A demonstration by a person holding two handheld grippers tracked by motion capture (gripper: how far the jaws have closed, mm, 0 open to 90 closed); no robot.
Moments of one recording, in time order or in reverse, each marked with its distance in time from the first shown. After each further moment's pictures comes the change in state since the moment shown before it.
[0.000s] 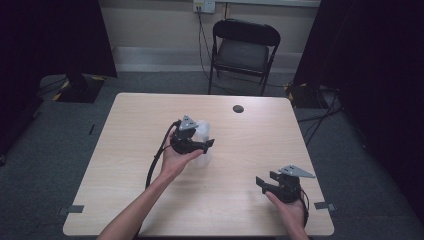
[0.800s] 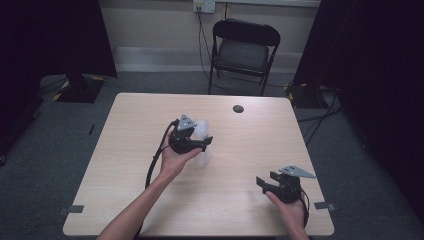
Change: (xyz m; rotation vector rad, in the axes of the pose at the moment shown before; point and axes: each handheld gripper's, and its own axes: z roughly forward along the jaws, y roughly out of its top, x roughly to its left) left arm 0.000 0.004 -0.009 -0.036 0.021 -0.015; right arm -0.001 -0.001 -0.001 0.001 -0.002 0.008
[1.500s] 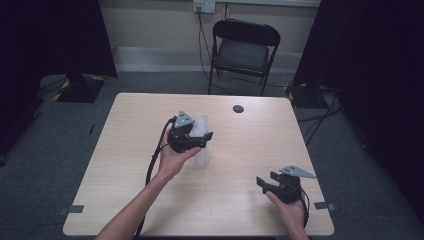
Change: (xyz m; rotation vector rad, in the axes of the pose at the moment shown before) left arm -0.005 0.013 -0.012 -0.049 0.006 -0.033; right arm 0.000 0.000 0.000 0.002 -0.001 0.005
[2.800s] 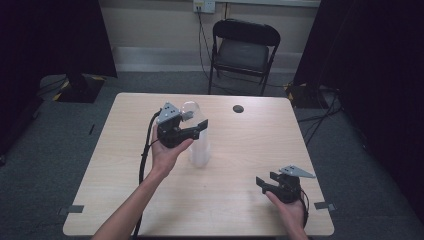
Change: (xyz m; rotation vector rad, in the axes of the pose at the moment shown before) left arm 0.000 0.026 -0.042 -0.185 -0.017 -0.037; right arm 0.000 -0.001 0.002 0.004 0.001 0.003
